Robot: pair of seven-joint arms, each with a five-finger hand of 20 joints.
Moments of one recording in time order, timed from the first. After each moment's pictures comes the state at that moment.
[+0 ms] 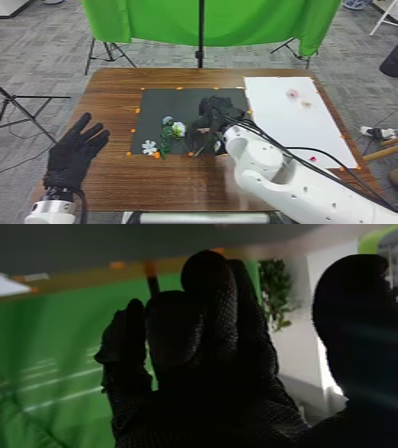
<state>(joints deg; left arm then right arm) 135.6 -61.8 -98.5 -125.0 34.3 7.8 18.2 -62.7 -53.6 30.8 -109.5 -125.2 -0.1 38.1</state>
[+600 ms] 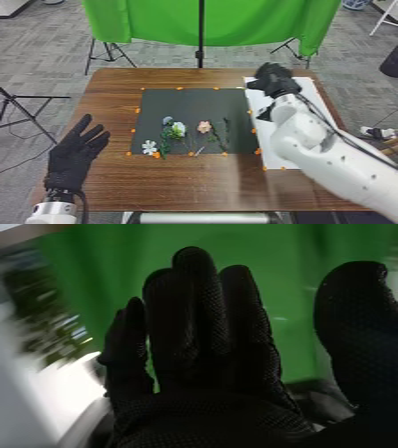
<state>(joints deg) 136.0 -61.7 -97.9 -125.0 34.2 8.3 19.0 -54.6 -41.8 33.7 -101.1 -117.8 14.1 48.1</state>
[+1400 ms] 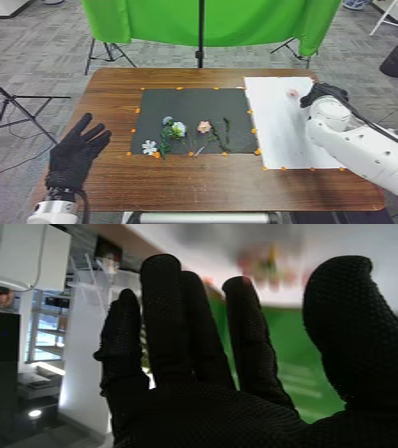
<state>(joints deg) 135.4 -61.0 -97.3 -124.9 33.6 8.7 19.2 -51.7 -39.3 33.6 -81.8 -112.4 -4.4 52.6</state>
